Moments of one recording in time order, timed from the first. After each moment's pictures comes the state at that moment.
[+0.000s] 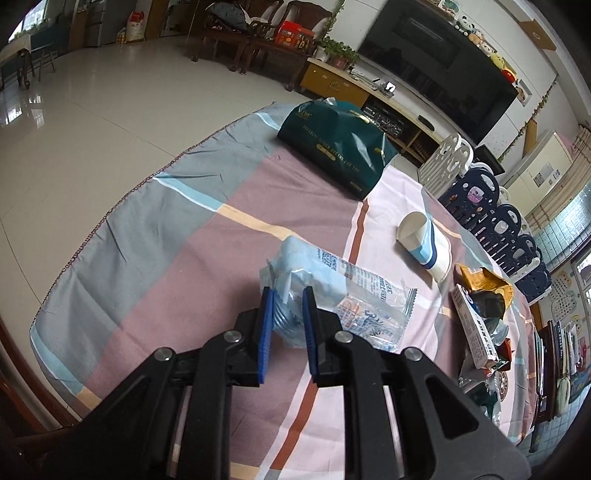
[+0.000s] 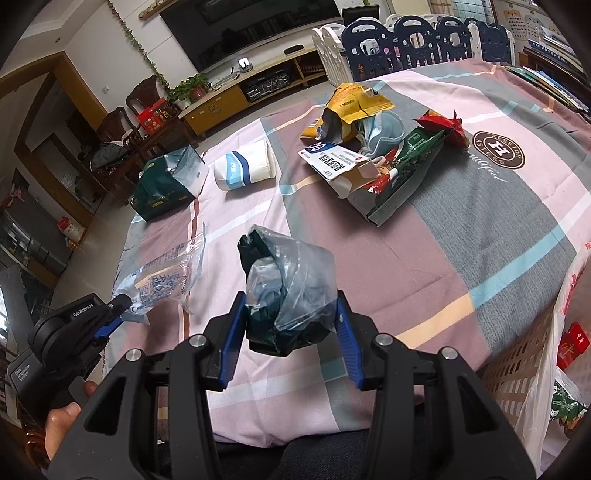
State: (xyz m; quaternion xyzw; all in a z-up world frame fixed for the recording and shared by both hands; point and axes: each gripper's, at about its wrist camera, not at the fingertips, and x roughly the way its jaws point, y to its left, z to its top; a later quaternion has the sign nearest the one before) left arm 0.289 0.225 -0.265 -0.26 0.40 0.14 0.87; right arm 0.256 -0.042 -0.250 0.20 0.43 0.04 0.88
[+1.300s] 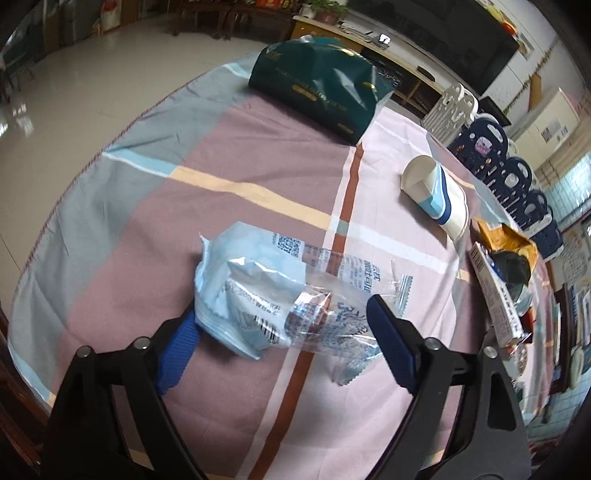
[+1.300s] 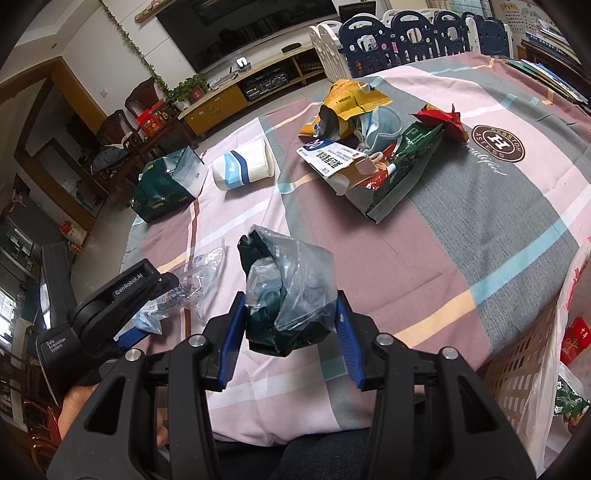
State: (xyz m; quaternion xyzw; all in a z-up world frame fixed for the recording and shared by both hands) left arm 0.332 0.193 -0.294 -0.21 0.48 0.12 0.84; right arm 0.256 -0.044 -0.251 0.21 0.44 0.04 0.87
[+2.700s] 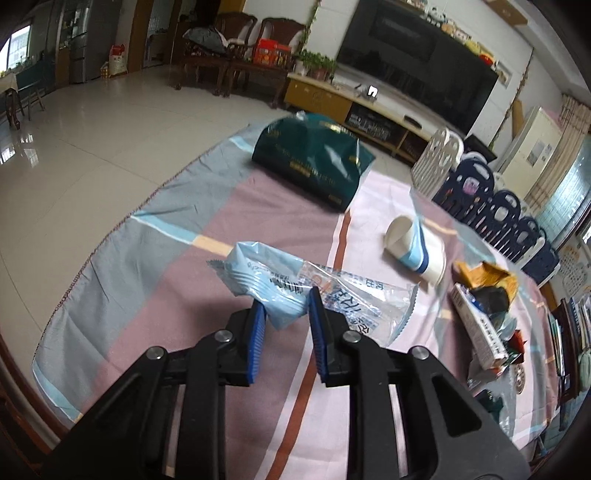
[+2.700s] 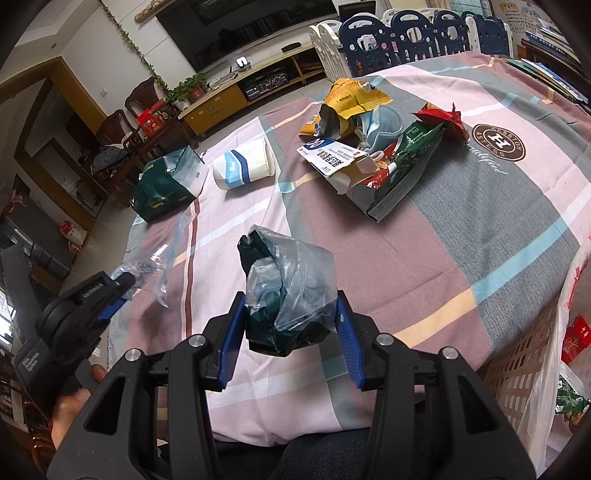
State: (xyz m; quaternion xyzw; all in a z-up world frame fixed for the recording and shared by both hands) left arm 0.301 0.206 -0.253 -0.21 0.37 0.13 0.90; right arm 0.256 -0.044 -0.251 0.21 0.44 0.04 0.87
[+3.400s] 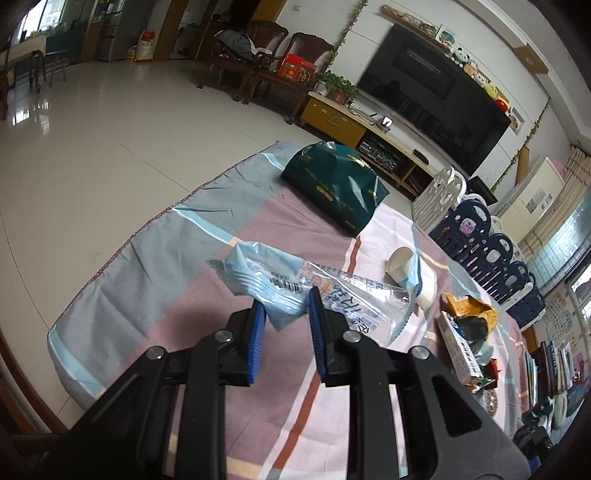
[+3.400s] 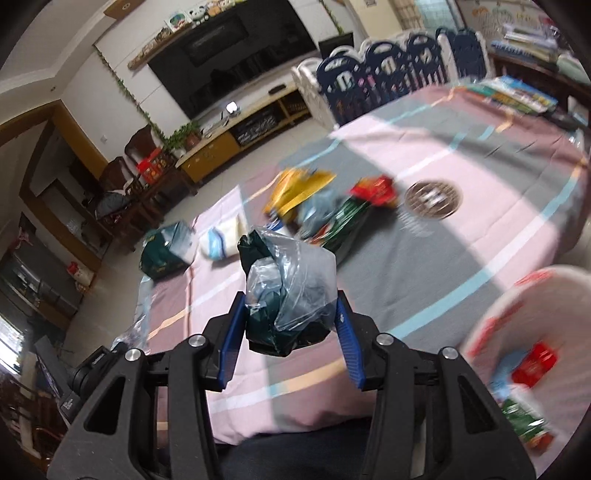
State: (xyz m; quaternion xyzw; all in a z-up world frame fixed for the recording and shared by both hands) left arm 0.253 0.231 -0.237 -0.28 0.33 0.15 0.89; right arm 0.214 -0.150 -0.182 0.24 0.36 0.01 0.90
